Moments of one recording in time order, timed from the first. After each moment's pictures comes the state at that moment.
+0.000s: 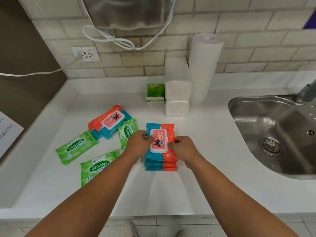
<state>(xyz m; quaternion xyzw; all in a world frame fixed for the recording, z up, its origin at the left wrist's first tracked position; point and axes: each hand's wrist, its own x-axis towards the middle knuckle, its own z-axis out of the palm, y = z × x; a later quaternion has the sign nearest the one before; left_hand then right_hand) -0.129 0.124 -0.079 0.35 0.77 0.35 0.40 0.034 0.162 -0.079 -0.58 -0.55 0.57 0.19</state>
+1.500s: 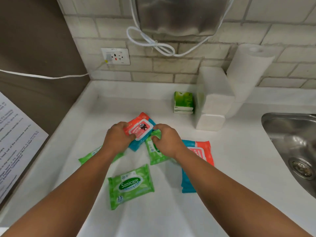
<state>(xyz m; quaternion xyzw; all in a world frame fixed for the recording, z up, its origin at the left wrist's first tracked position) -0.337 0.132 -0.080 0.43 0.83 0.26 0.22 -0.150 0.195 -0.072 -0.46 -0.81 0.34 0.14</state>
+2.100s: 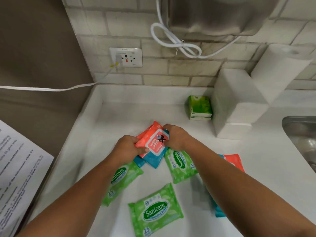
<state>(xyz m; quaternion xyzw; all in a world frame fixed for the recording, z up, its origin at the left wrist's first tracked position) -0.412 0.159 -0.117 0.44 0.76 0.26 0.40 -0.229 0.268 -0.095 -0.48 -0.82 0.31 -0.02</state>
